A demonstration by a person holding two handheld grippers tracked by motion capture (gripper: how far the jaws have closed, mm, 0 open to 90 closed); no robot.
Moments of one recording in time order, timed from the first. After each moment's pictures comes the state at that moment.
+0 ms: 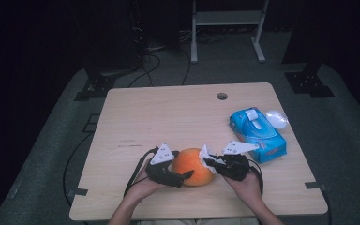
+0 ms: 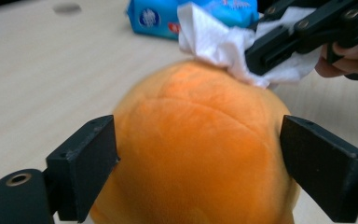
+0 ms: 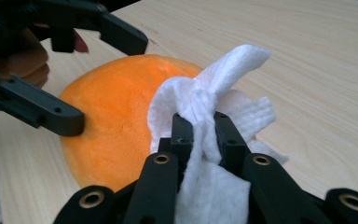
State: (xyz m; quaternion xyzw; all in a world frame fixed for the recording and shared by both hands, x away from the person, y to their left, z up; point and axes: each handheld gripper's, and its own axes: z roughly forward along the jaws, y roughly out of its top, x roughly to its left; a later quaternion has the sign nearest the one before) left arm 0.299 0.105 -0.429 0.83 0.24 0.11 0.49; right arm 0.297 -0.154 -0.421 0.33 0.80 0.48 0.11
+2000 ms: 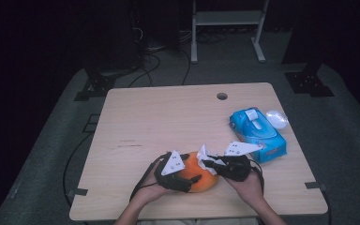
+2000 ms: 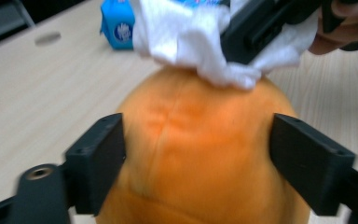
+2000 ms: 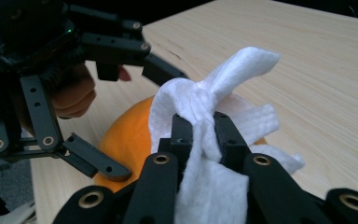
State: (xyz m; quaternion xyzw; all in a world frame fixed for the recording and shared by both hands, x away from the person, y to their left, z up) left arm 0.291 0.086 -0.437 0.84 0.20 0.15 0.48; right arm 0.296 -0.160 -0.416 0.29 0.80 0.51 0.10
